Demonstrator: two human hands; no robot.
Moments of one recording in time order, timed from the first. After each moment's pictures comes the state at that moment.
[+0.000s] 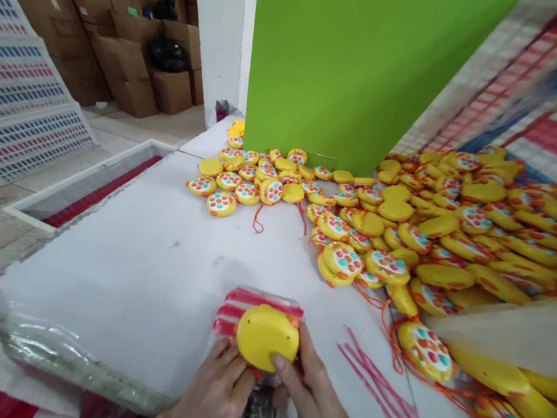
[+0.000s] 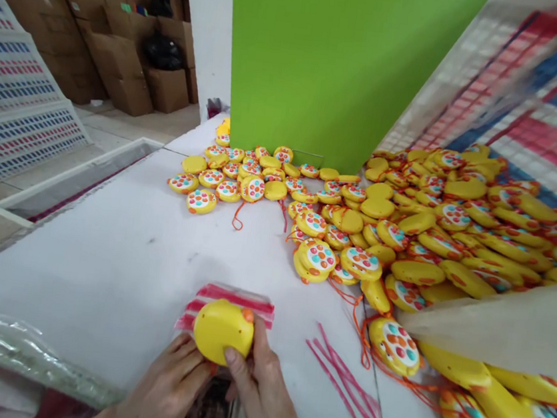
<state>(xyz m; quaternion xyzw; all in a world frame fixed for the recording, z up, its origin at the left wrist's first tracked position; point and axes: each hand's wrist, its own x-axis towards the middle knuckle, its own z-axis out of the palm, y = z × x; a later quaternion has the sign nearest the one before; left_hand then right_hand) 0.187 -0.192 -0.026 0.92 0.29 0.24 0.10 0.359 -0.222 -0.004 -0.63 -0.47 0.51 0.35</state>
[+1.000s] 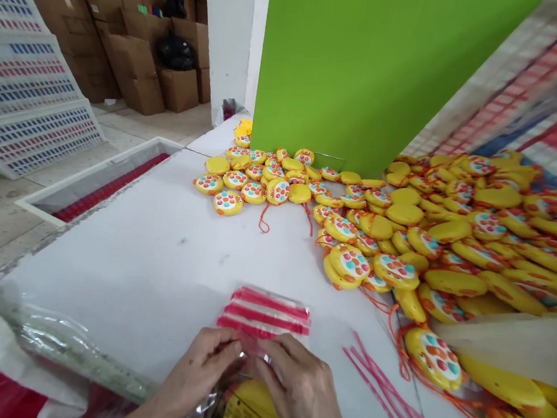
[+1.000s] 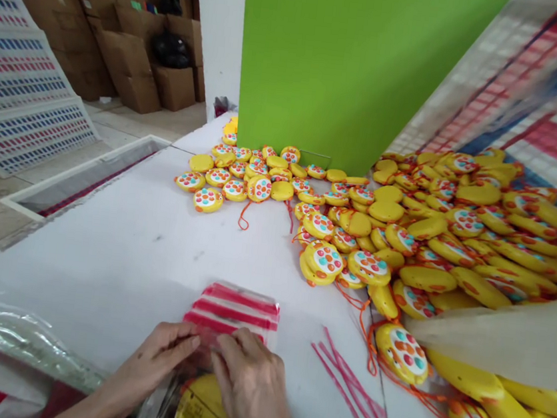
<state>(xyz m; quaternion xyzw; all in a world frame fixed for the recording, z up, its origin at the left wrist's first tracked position) 0.167 -0.169 -0.011 0.52 0.48 0.27 0.66 0.337 -0.205 0.016 -0.59 -0.77 0.16 0.18</state>
